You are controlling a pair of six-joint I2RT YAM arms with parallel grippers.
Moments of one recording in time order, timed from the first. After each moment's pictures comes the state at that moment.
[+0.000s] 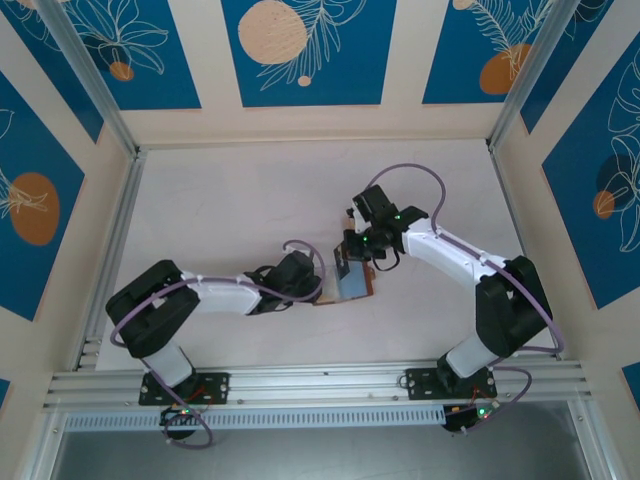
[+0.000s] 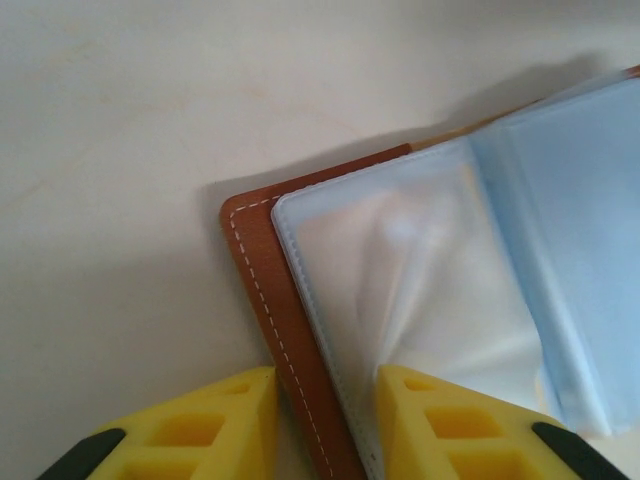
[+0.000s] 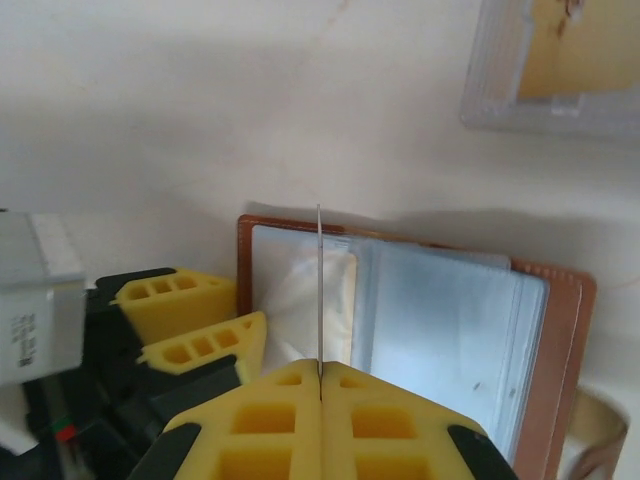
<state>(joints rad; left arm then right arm) -0.91 1.65 0.71 0.06 -0.07 -0.72 0.56 1.54 1.10 -0.67 -0.26 0.51</state>
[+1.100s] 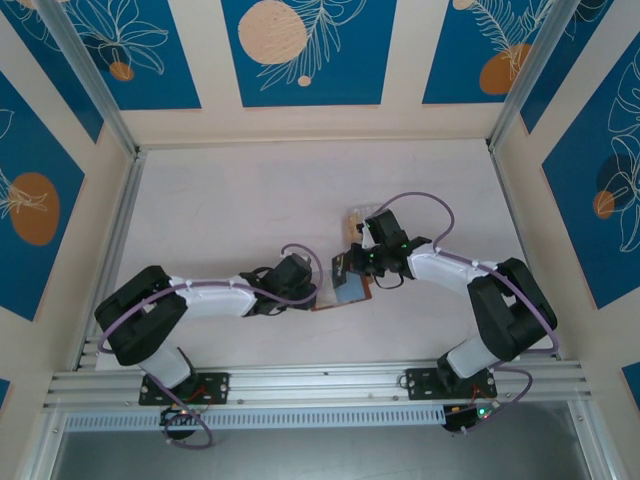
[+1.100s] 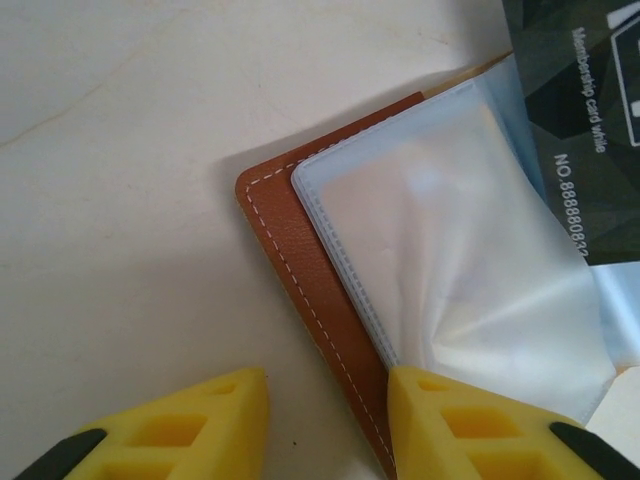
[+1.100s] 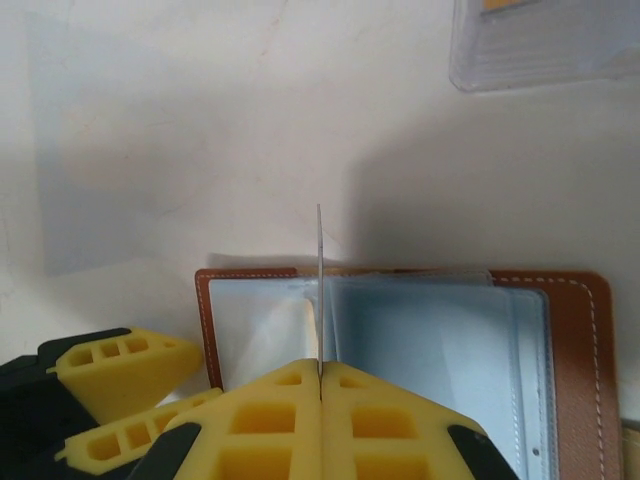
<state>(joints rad) -0.92 1.59 0.71 -0.10 -0.07 -0.67 0.51 1.52 0.78 -0.22 -0.37 0.66</state>
